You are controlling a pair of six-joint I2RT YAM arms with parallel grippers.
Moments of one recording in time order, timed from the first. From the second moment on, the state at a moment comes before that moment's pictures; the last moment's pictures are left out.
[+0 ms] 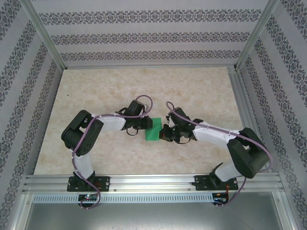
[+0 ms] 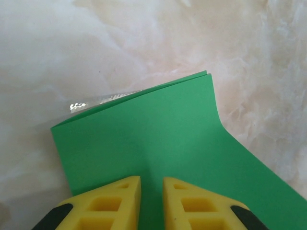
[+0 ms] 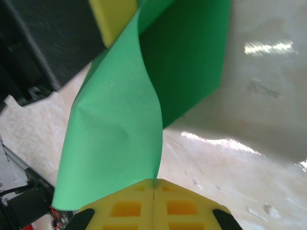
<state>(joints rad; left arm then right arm) -0.61 1.85 0.95 -0.04 0.33 -0.63 0.67 1.48 0.74 -0.27 -0.44 0.84</state>
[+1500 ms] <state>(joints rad) -0.67 1.76 0.86 -0.06 0.35 -0.64 0.69 1.44 0.77 -0.30 -0.40 0.91</state>
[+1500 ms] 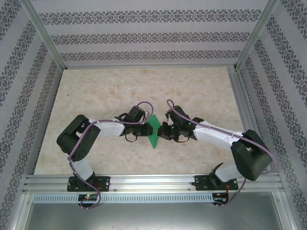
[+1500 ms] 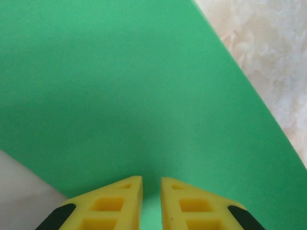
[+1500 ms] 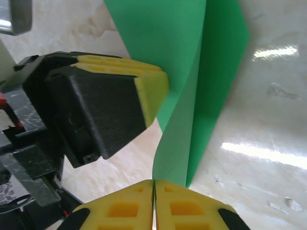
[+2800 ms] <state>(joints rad) -0.66 1.76 0.89 -0.12 0.19 -0.66 0.70 1.71 0.79 -0.03 -0.42 0.97</state>
